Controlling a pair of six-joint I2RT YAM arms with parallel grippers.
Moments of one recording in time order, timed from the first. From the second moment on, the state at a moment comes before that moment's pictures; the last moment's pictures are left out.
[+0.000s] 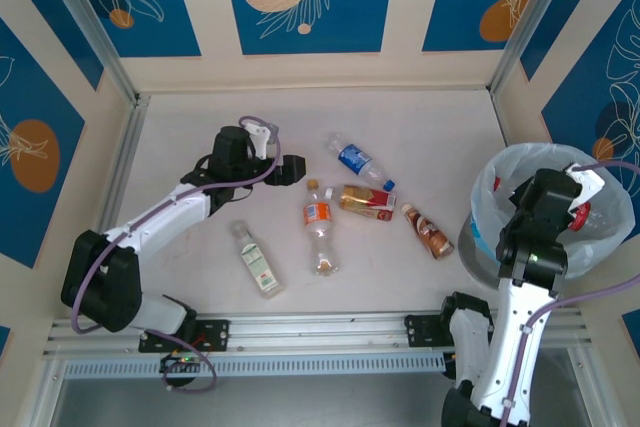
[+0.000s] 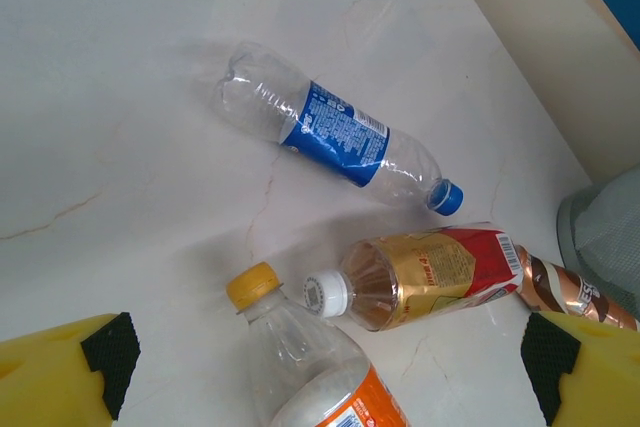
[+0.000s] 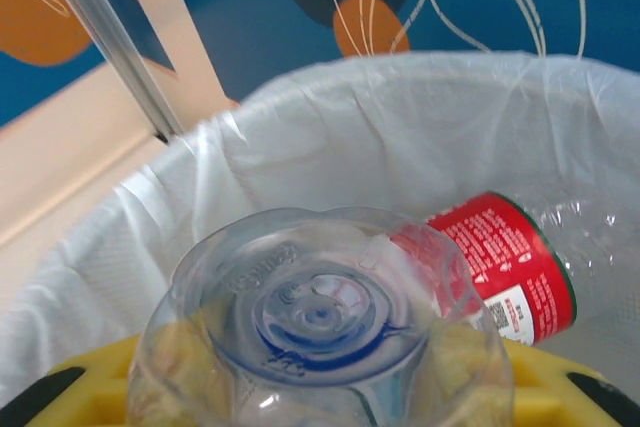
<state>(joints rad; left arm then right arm) -0.46 1.42 0.96 -0.10 0.35 -0.38 -0.36 0.63 1.00 -0.79 0.39 0.36</state>
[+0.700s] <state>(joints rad) -0.46 1.49 1.04 -0.10 0.38 -0.38 -0.43 0.77 1.20 -1.05 0.23 0.56</state>
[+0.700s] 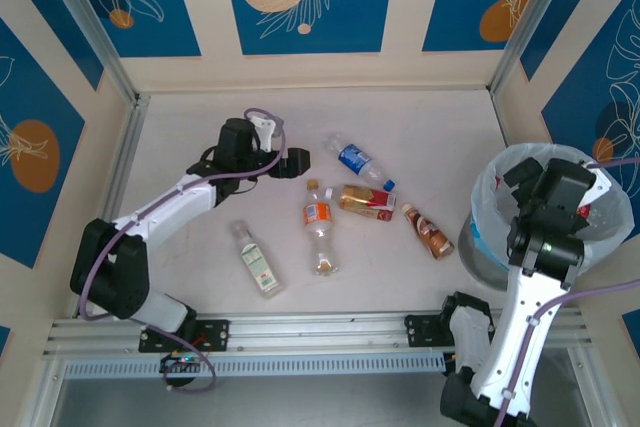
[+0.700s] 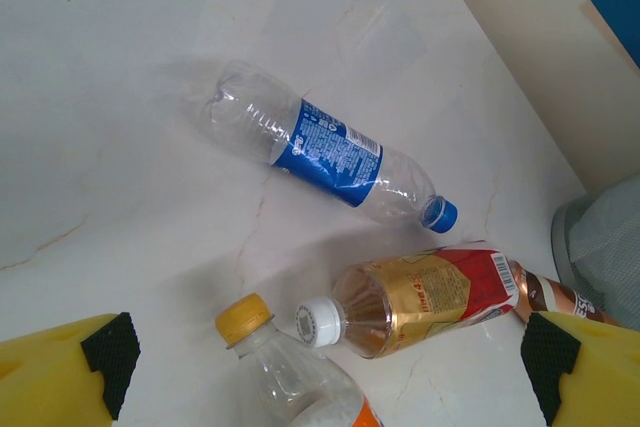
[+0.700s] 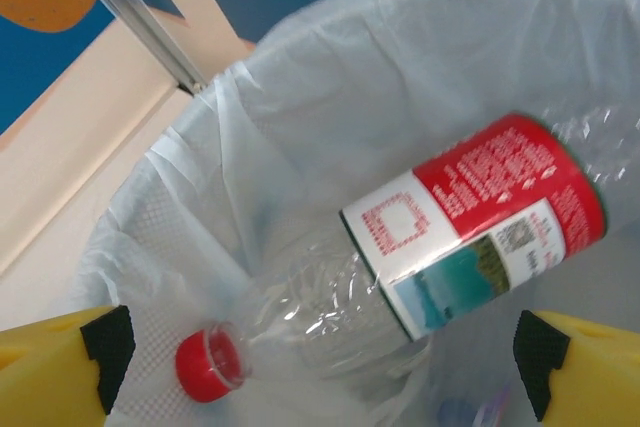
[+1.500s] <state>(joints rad) -0.46 1.52 1.05 -0.11 0.38 -0.38 -0.73 1.12 1.29 -1.24 0.14 1.16</state>
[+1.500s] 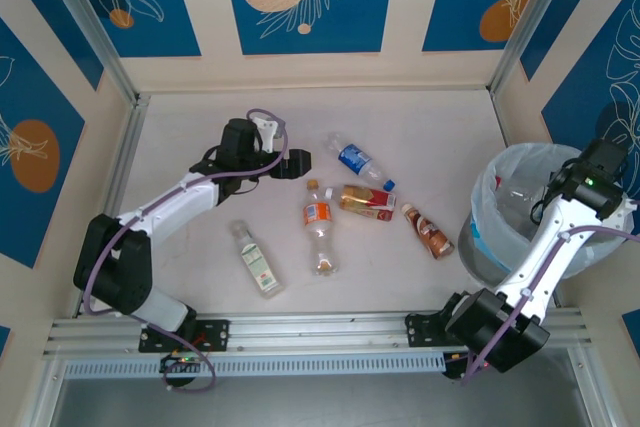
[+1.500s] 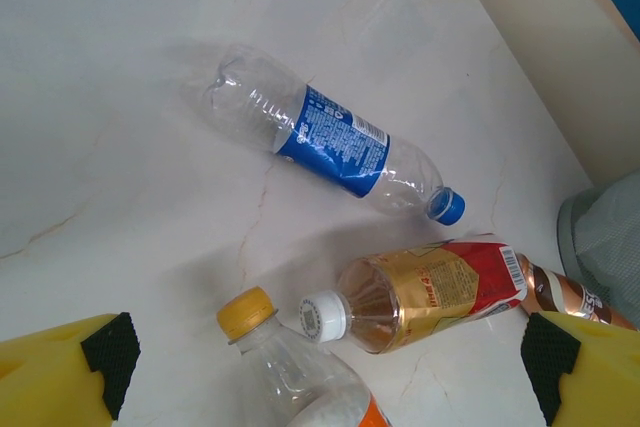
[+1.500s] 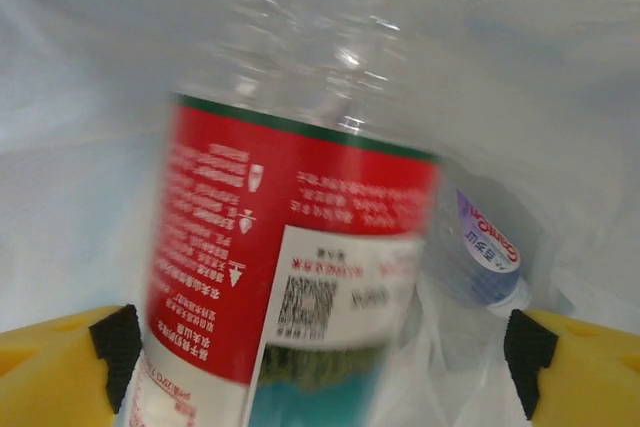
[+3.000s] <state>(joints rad) -0.46 1.53 1.06 -0.13 0.38 -0.40 -0.55 0.90 1.29 -0.96 0.05 0.92</state>
